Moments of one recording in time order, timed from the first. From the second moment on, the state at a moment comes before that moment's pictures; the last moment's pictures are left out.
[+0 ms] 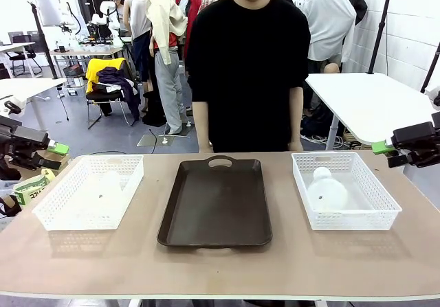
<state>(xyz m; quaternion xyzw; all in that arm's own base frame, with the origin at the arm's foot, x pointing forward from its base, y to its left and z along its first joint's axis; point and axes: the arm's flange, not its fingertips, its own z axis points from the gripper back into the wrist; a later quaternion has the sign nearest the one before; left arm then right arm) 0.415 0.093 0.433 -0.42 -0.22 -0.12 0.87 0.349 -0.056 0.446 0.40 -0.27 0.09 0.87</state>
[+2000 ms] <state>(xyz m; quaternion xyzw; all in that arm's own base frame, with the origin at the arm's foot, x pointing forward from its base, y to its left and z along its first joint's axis) 0.415 0.094 0.433 -0.42 -0.22 -0.12 0.87 0.349 -0.055 0.448 0.40 -0.27 0.10 0.87</state>
